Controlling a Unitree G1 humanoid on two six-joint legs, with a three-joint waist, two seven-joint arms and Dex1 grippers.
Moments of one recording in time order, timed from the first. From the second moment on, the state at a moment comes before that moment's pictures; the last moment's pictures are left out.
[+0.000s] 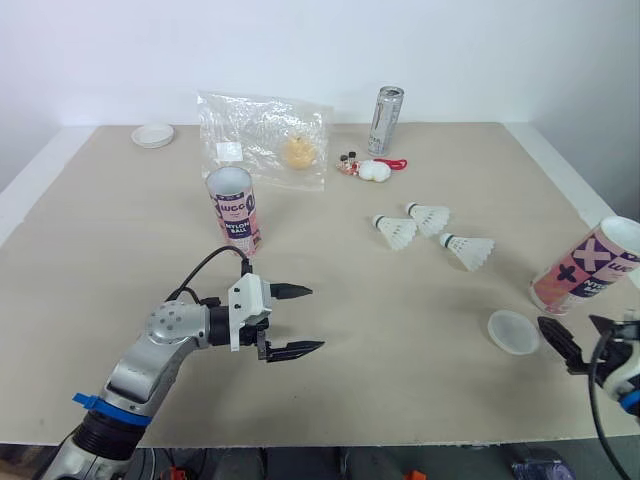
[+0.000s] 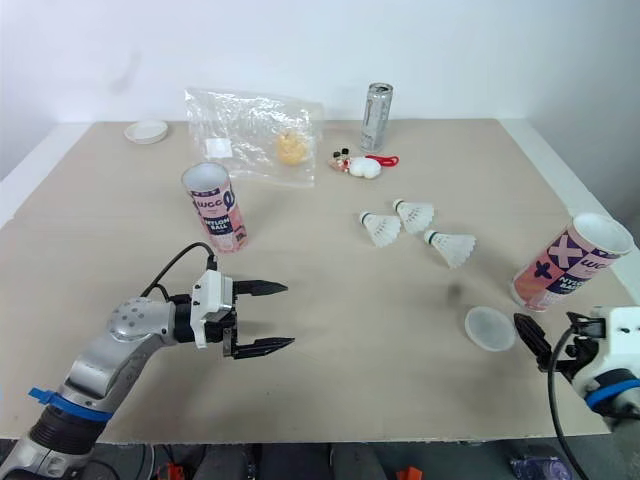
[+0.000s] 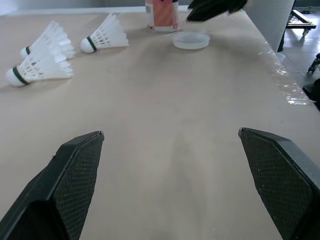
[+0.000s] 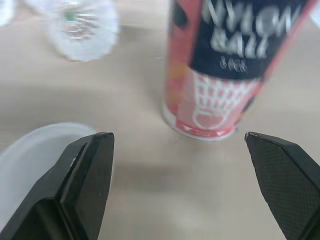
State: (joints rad) left arm -0.25 0.51 -0.21 -0.20 -0.37 0.17 -1.06; right arm 0.33 -0.69 -0.69 -0.22 0.55 0.44 0.59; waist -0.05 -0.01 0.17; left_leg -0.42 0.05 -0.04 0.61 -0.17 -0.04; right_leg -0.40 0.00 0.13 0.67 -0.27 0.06
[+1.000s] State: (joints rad) left arm -0.09 0.37 0.03 -0.24 -0.28 0.26 -0.51; right arm -0.43 -0.55 0.12 0.04 0.49 0.21 1.26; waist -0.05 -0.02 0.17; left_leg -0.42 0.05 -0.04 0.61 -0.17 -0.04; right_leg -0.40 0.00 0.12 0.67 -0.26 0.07
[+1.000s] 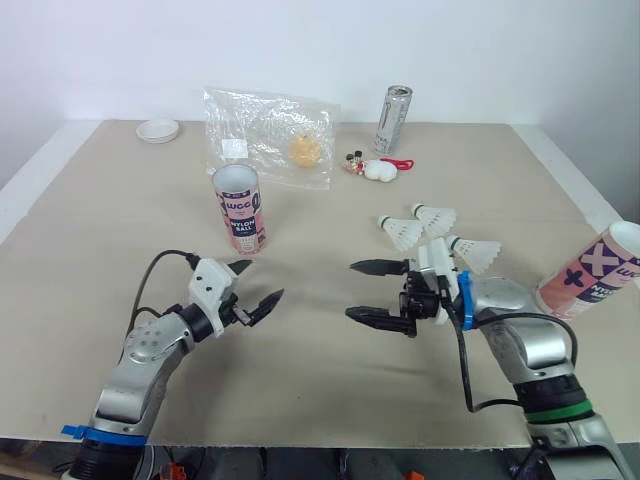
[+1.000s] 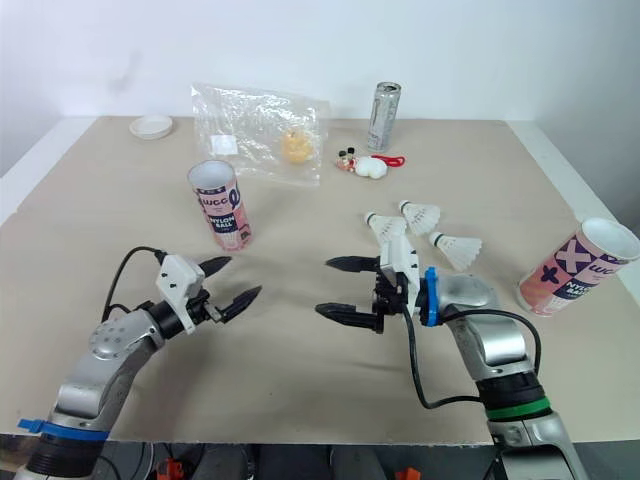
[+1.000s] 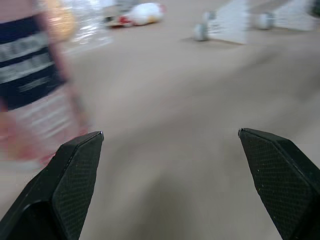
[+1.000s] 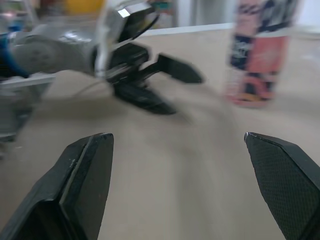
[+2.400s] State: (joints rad) left arm -0.68 0.29 0.06 0.70 -0.14 -0.01 -0.48; right arm -0.60 -0.43 0.15 0.31 0.31 0.08 1.17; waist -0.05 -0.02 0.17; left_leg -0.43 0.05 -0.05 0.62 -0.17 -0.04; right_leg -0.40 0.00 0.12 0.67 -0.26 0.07
